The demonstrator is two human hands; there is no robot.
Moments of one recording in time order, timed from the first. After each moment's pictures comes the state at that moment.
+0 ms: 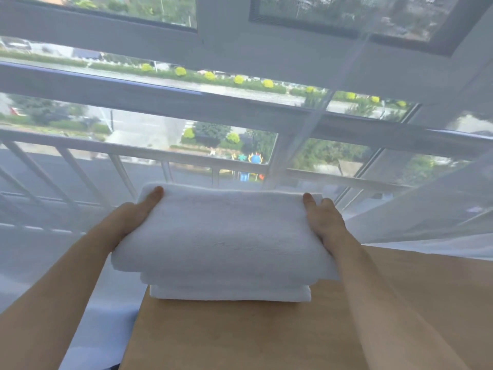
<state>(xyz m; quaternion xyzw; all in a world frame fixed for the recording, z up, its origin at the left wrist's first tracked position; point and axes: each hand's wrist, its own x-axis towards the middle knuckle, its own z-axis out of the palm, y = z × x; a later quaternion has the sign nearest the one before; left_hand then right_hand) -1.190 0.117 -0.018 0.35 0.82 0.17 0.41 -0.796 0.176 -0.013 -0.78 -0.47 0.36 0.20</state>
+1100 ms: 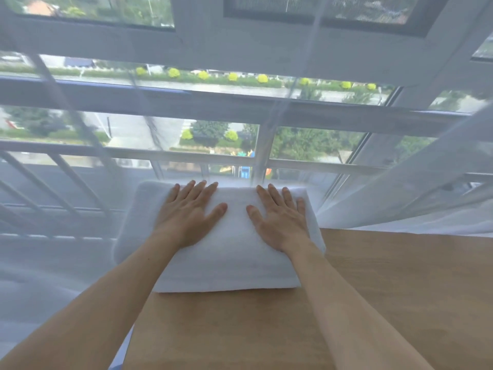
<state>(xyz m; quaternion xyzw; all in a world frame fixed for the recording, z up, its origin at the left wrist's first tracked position) -1.075 0.128 -0.026 0.73 0.68 0.01 0.11 -0.844 0.133 -0.027 -0.65 -0.73 0.20 0.03</state>
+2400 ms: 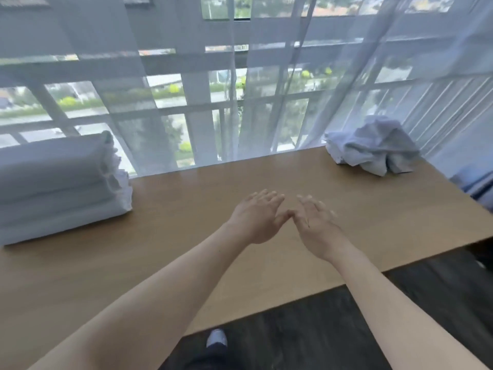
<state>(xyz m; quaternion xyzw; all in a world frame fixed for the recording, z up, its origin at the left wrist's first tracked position) -0.475 -0.156 0.017 0.89 0.42 0.00 0.18 -0.315 -0.227 0.004 -0.77 -0.59 0.22 0.12</state>
